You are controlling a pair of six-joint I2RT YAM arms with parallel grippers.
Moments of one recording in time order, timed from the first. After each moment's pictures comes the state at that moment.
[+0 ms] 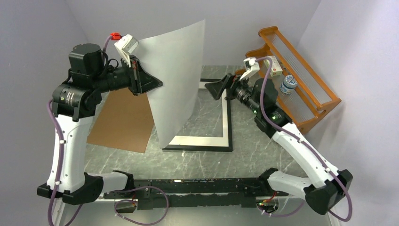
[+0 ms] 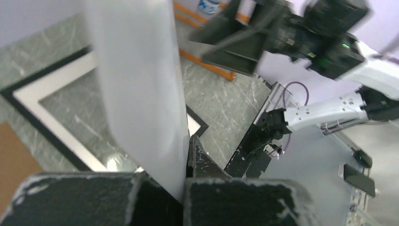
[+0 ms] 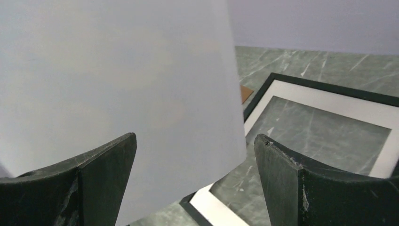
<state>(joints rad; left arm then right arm) -0.25 1.27 1.95 -1.03 0.72 -0.17 0.62 1.06 1.10 -0.04 -0.09 0.50</state>
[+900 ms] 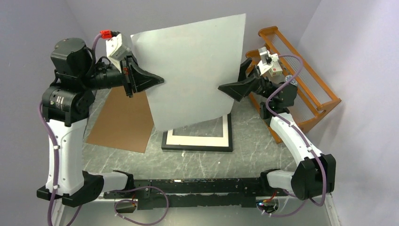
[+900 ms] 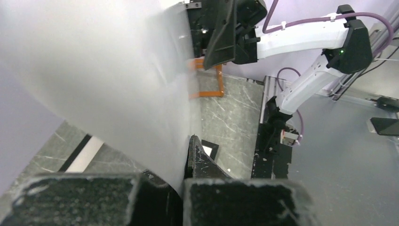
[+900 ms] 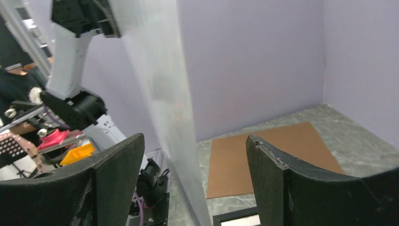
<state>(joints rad) -0.25 1.27 2.06 -0.89 1.04 0.05 0.23 1.24 0.98 0.98 -1.00 0.95</state>
